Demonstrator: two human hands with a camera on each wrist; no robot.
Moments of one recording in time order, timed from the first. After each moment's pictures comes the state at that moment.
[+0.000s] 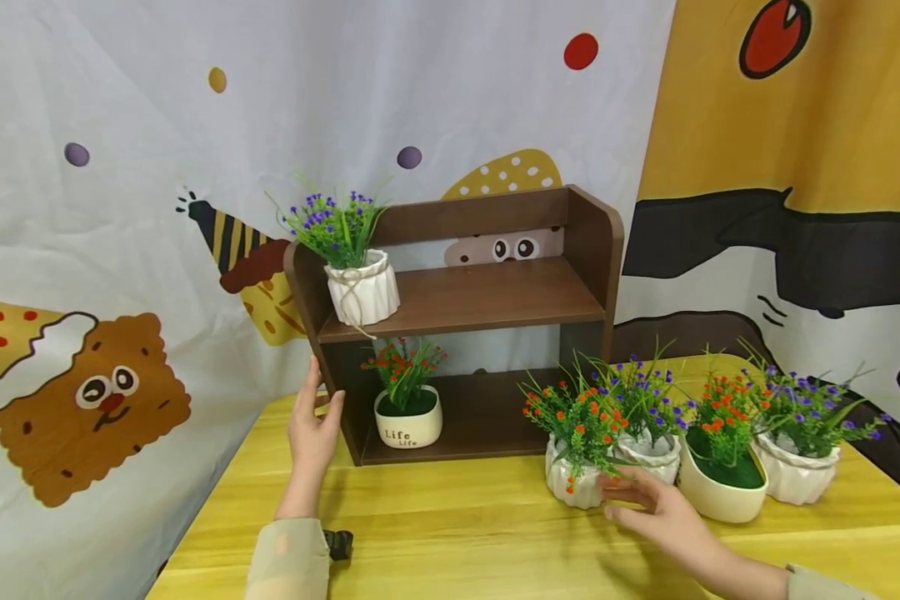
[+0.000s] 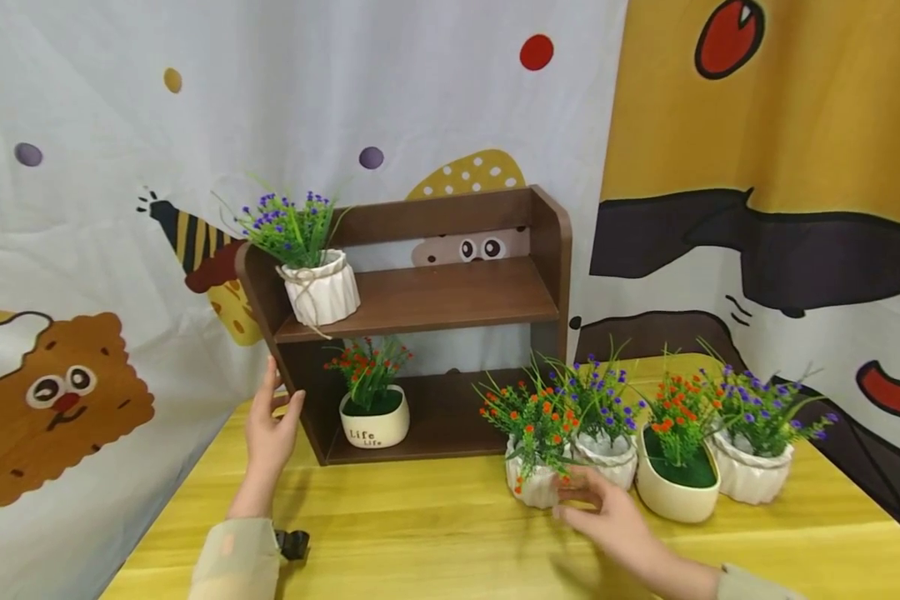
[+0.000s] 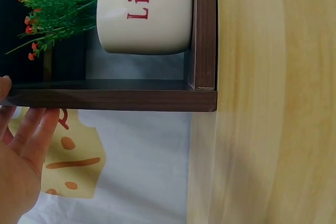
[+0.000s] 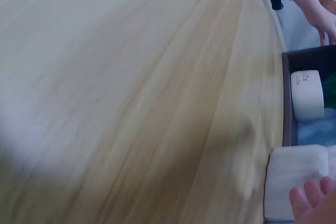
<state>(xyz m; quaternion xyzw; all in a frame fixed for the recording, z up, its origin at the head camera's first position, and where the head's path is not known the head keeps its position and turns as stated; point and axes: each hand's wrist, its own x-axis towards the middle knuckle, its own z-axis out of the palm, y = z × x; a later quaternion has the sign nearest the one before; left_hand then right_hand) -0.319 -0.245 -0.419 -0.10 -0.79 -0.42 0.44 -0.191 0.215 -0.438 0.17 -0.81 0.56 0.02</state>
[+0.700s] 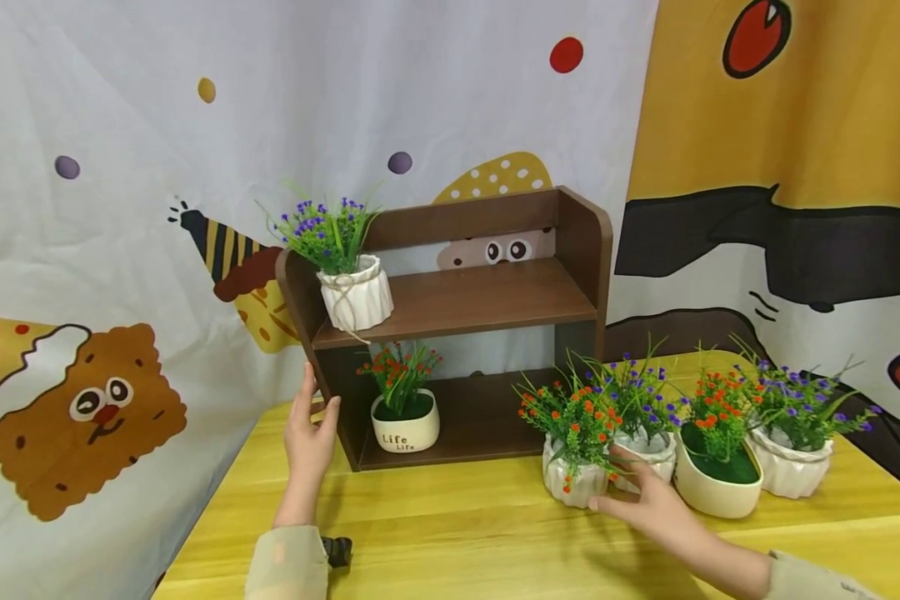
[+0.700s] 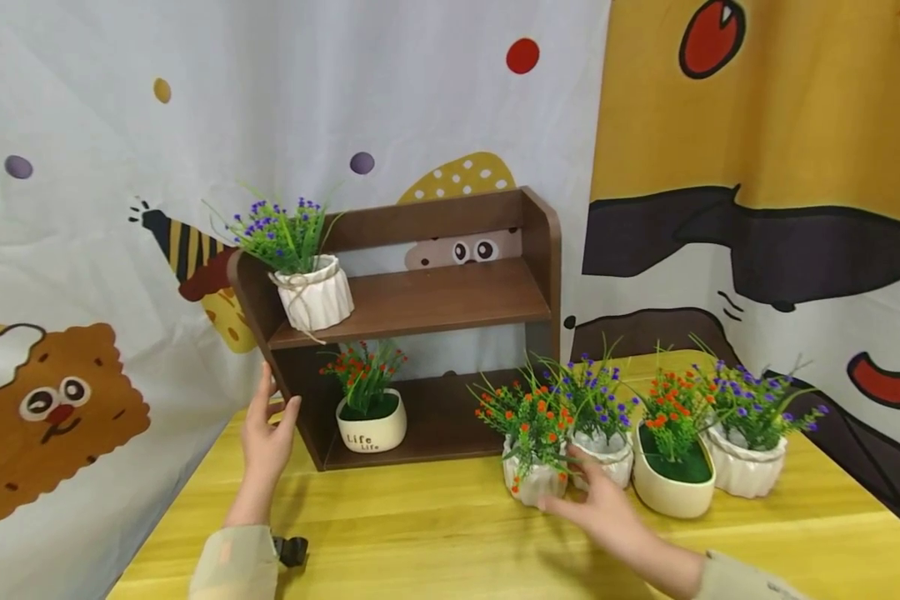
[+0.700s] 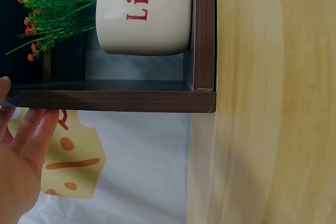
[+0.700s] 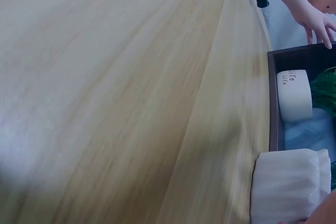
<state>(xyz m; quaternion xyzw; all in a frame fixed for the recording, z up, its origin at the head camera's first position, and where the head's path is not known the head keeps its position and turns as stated) -0.320 -0.245 -0.421 -0.10 -0.78 -0.41 0.45 -0.199 0.208 -0.431 0.08 -0.84 0.54 0.01</state>
